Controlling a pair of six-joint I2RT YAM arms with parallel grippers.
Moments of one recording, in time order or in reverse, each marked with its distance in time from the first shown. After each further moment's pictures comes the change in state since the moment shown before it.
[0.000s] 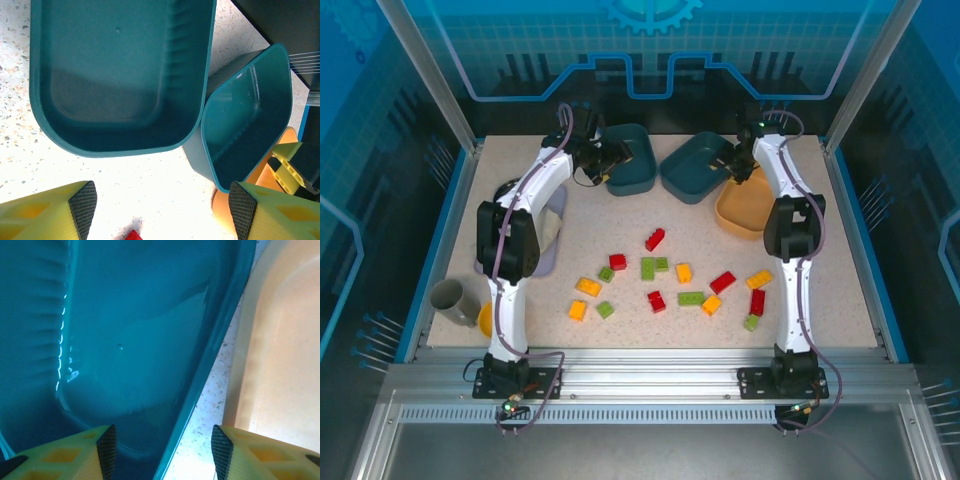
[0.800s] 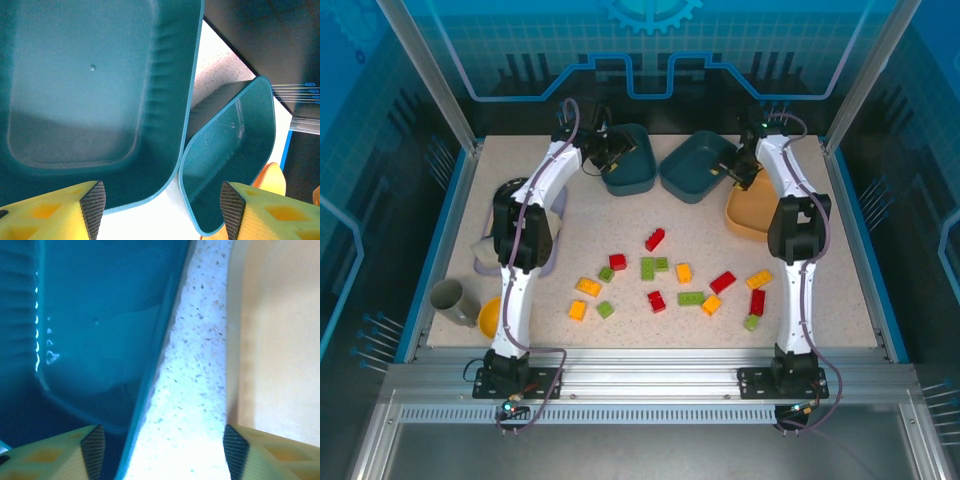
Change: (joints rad) left arm 0.000 0.193 0.261 -0.008 -0.011 -0.077; right arm -0.008 -0.101 -0.138 -0.017 0.016 -0.028
